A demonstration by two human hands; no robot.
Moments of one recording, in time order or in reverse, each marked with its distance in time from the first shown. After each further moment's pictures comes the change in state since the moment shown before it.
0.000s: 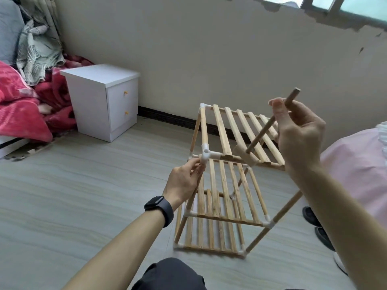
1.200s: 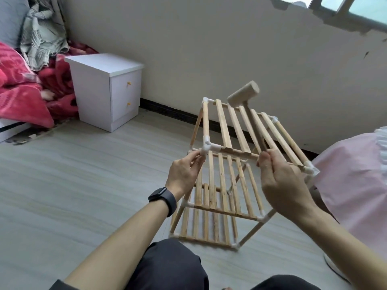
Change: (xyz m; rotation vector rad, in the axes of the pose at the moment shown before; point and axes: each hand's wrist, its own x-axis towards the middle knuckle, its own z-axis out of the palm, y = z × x) left_hand -0.005 -0.001 0.011 -0.022 0.110 0.008; right_hand -0.072 0.024 -0.031 -0.582 -0.530 0.005
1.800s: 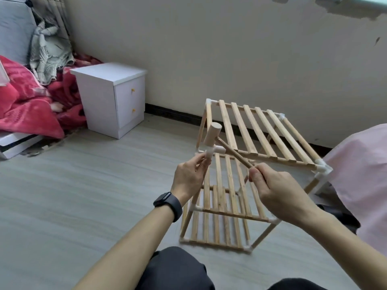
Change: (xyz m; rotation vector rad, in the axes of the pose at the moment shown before) left_hand 0.001 0.007 -0.004 -0.031 -0.014 -0.025; right_hand 0.001 0.011 0.018 -0.054 -0.156 0.084
